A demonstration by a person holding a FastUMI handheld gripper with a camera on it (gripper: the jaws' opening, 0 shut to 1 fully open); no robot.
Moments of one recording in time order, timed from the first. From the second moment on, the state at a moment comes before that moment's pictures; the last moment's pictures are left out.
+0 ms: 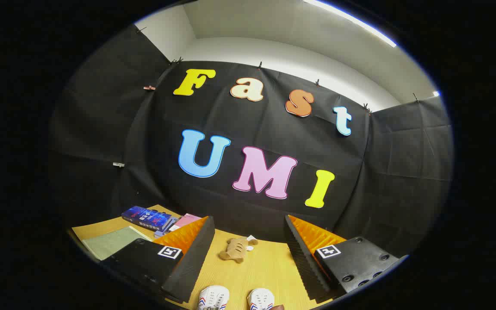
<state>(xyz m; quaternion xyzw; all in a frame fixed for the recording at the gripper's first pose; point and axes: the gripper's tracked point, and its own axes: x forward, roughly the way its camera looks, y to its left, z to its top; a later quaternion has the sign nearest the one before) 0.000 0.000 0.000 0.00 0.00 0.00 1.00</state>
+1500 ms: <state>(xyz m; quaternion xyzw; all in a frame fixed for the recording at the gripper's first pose) 0.006 0.049 -0.031 0.09 0.05 0.11 0.99</state>
